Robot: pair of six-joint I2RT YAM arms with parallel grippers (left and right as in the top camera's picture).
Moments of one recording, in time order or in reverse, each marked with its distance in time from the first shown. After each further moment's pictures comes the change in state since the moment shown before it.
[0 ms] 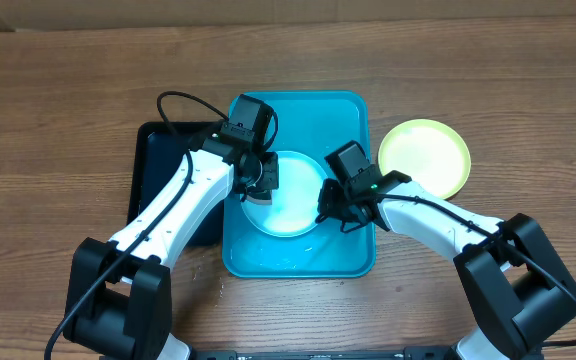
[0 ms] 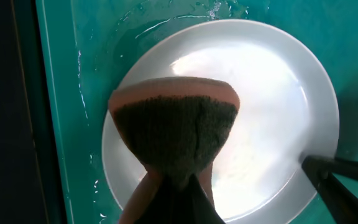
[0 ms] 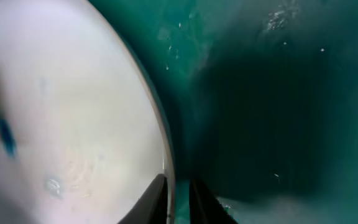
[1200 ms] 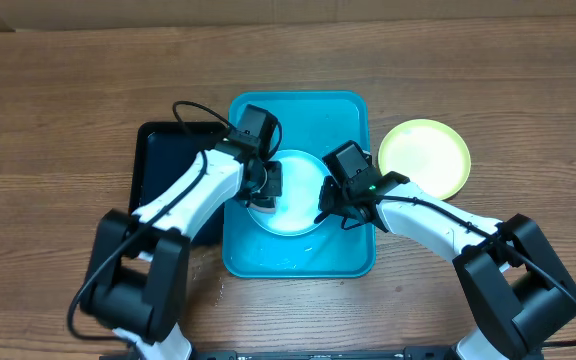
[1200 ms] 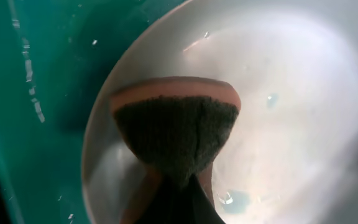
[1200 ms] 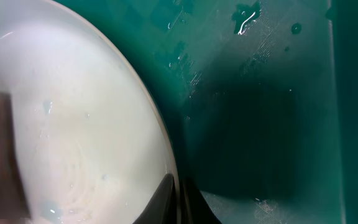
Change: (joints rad) left arm -0.001 0.129 -0.055 0.114 0.031 0.029; right arm 0.012 0.000 0.000 0.025 0.108 -0.018
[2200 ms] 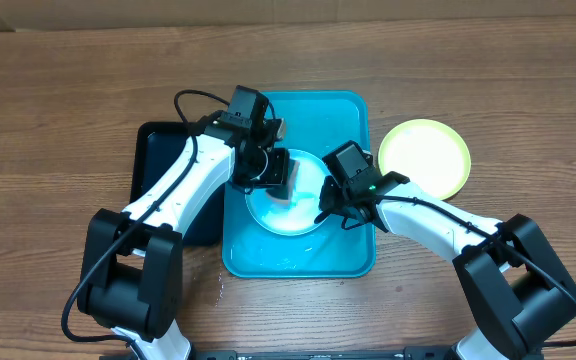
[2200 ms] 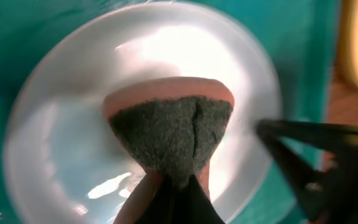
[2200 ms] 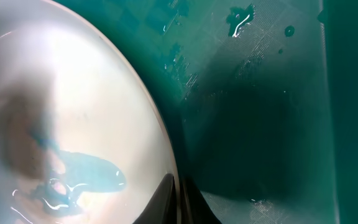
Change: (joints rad) left arm 0.043 -0.009 0.114 -0.093 0.263 0.126; right arm 0.000 0.000 0.000 -0.003 0.011 0.000
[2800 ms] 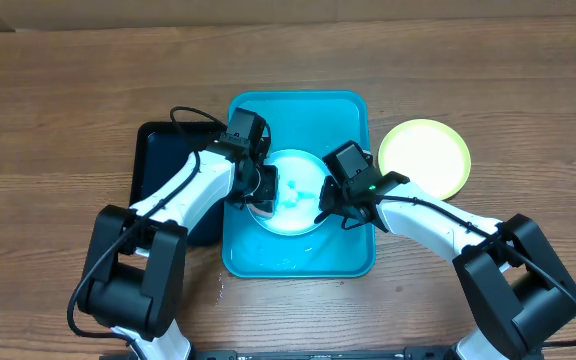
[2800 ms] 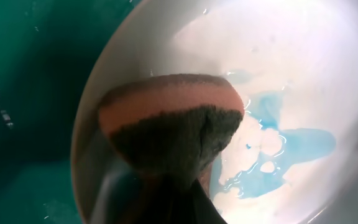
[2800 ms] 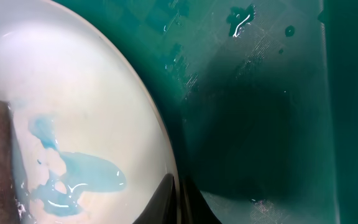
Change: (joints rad) left arm 0.002 0.007 -0.157 0.124 -0.143 -0.027; right arm 0.000 0.000 0.000 0.000 0.000 0.000
